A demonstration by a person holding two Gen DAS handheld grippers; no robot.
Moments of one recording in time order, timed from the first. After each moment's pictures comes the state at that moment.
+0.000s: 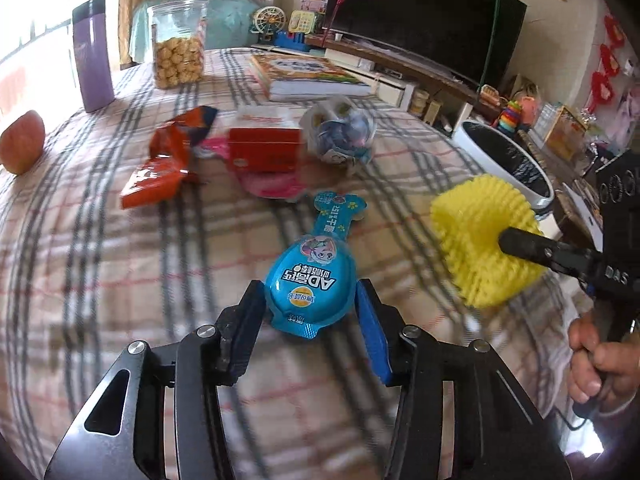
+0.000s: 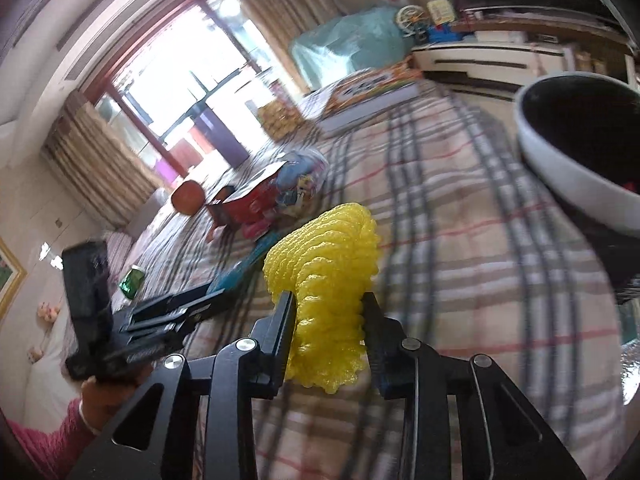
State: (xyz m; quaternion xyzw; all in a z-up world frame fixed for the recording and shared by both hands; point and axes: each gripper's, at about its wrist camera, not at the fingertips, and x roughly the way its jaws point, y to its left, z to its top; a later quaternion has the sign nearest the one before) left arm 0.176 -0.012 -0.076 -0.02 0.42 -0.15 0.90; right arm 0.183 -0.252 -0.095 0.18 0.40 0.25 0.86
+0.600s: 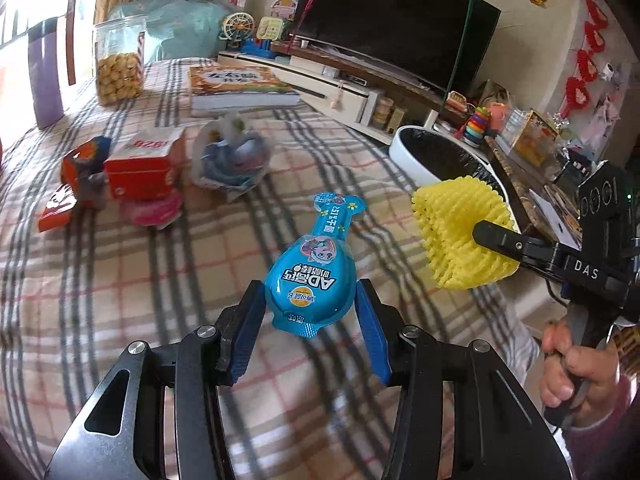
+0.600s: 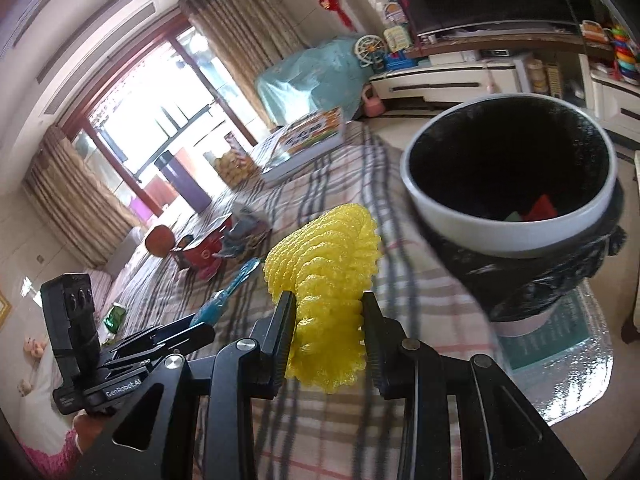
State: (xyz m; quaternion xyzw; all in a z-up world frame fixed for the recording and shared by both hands) left arm 0.182 -0.085 -0.063 -0.04 0.40 -0.20 0.89; right arm 0.179 -0.323 -0.082 0.21 0.37 0.18 0.89
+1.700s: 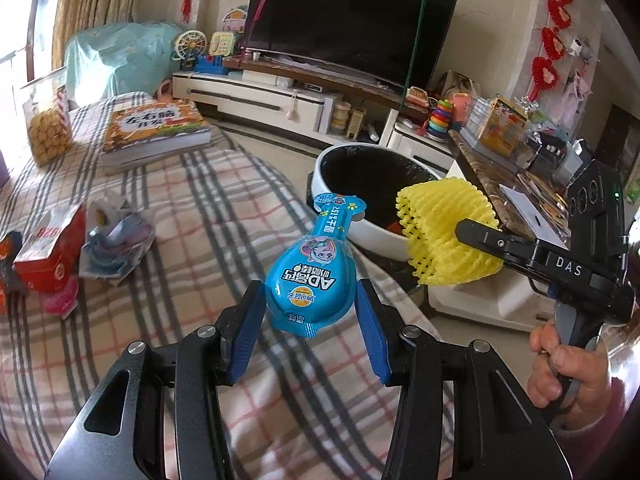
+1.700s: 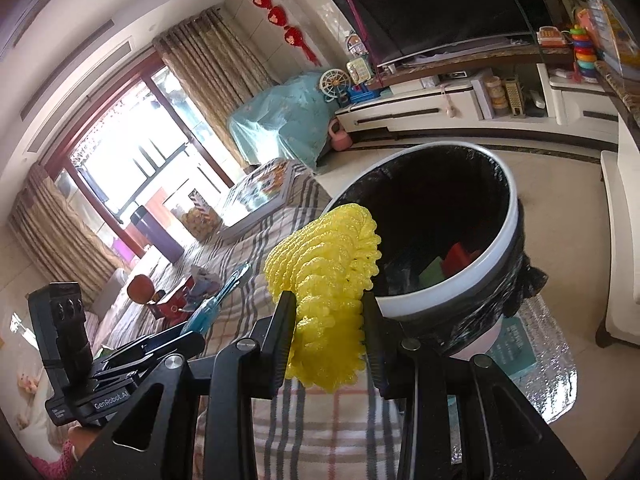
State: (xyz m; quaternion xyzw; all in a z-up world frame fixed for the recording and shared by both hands) left arm 0.204 -0.170 -0.036 -0.01 0.38 -0.25 0.89; right arm 0.185 -0.400 -0.067 0.24 0.33 0.13 0.91
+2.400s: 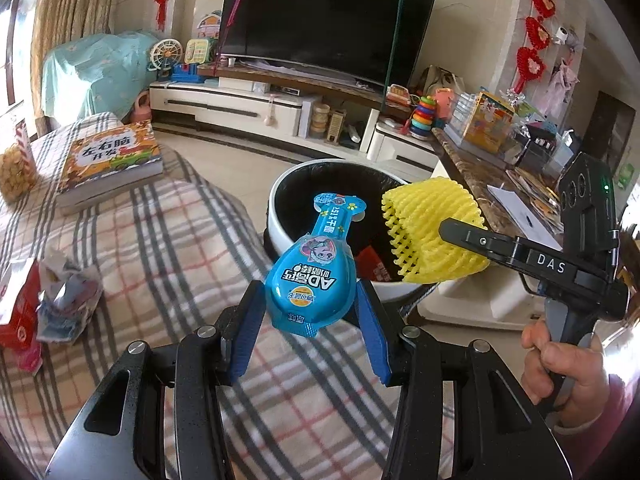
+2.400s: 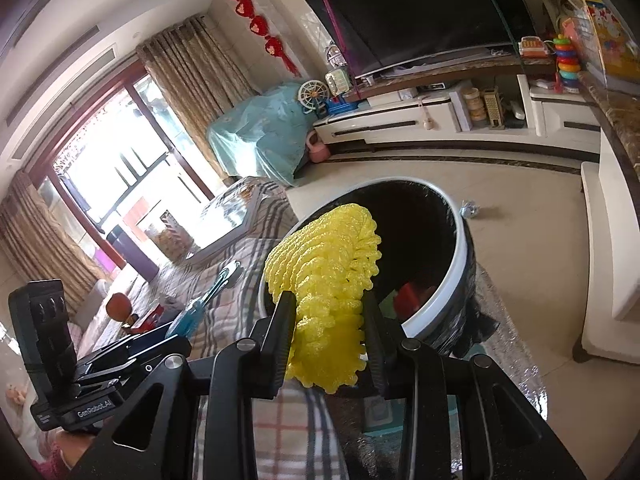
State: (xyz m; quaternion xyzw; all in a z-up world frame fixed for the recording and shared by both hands) left arm 0.230 -0.223 -0.024 0.01 0.37 -0.28 0.89; right arm 0.205 -0.440 -0.059 0.23 0.32 0.09 0.91
